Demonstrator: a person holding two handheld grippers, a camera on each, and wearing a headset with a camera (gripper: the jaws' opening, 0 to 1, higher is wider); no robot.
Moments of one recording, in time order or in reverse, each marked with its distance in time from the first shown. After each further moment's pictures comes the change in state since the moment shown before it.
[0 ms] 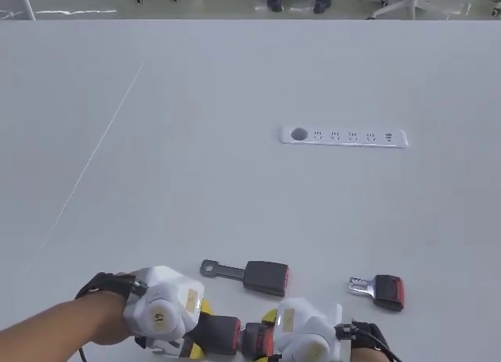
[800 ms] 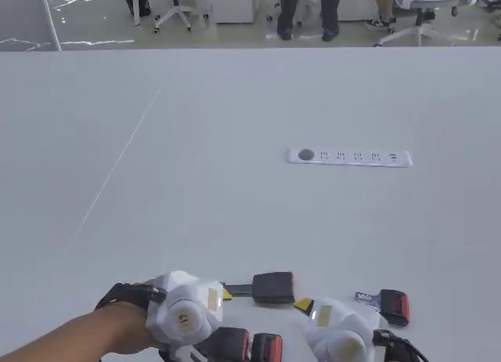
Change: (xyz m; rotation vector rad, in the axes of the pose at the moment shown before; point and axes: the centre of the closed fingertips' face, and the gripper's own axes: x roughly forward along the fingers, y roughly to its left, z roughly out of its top) left arm -0.024 0.005 0.042 -0.107 -0.062 0.117; right arm -0.049 -0.008 0.002 0.128 -0.088 -0.085
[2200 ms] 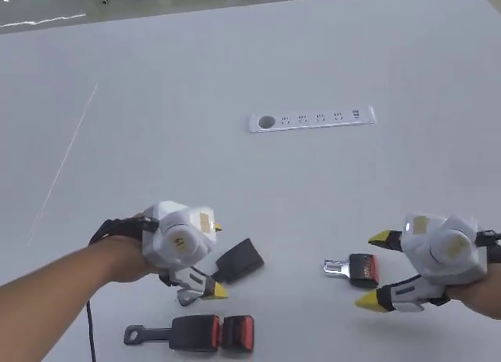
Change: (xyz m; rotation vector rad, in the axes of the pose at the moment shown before) left arm 0.035 0.094 0.045 0.007 0.041 0.049; right arm -0.094 -0.124 -0.105 0.111 0.114 -0.028
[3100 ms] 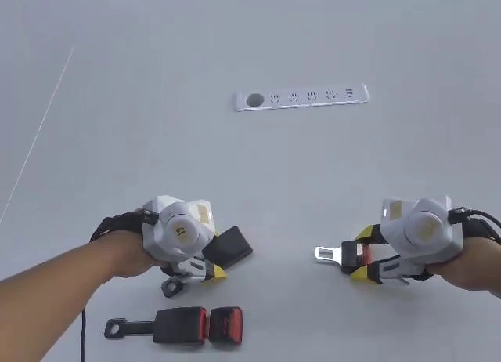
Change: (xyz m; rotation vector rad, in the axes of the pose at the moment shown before) left arm 0.034 -0.008 -0.007 -0.020 -0.026 -0.083; right arm 0.016 -0.015 -0.021 -0.070 0.131 0.032
